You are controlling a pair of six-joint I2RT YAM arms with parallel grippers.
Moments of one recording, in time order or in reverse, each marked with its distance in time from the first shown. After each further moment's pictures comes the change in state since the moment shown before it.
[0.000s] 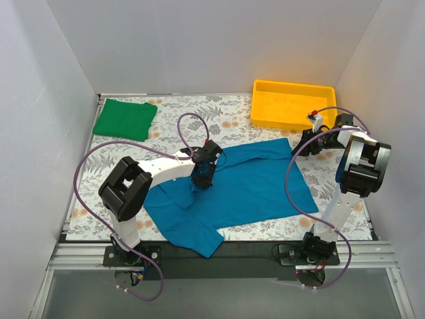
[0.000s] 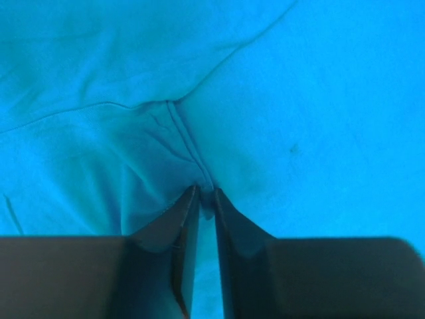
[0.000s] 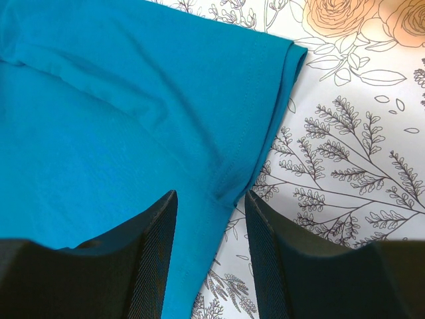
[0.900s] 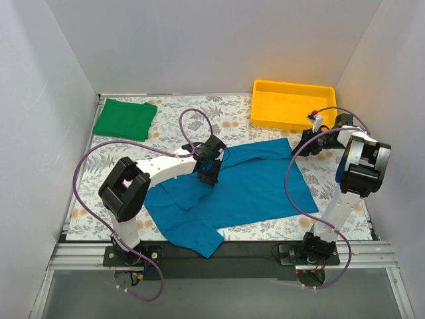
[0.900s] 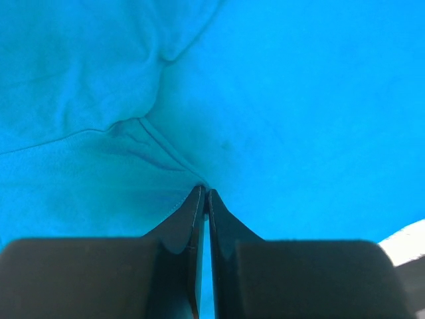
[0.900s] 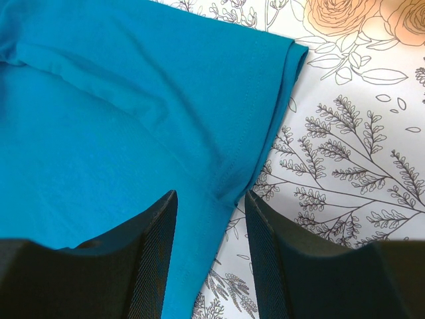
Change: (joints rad) left arm -0.014 -0.003 0.074 -0.022 0.100 -0.030; right arm 0.000 0.000 0.000 -0.003 0.000 0.000
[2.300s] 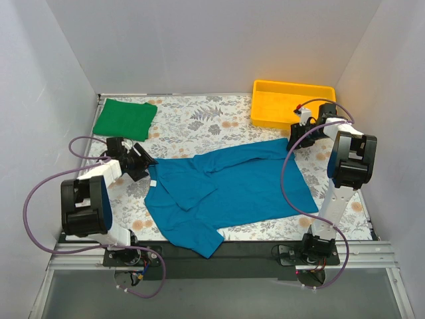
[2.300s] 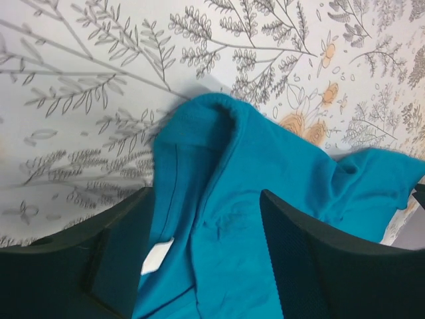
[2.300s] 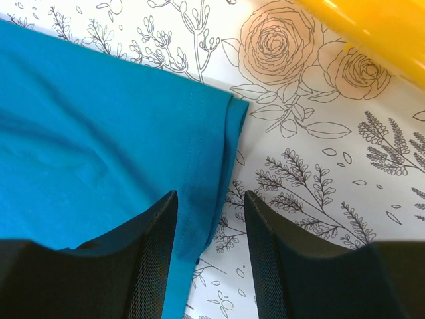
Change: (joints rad) left arm 0.922 -0.312 -0.498 0.389 0.339 -0.213; right arm 0.142 0.087 0.136 0.048 0.306 0.155
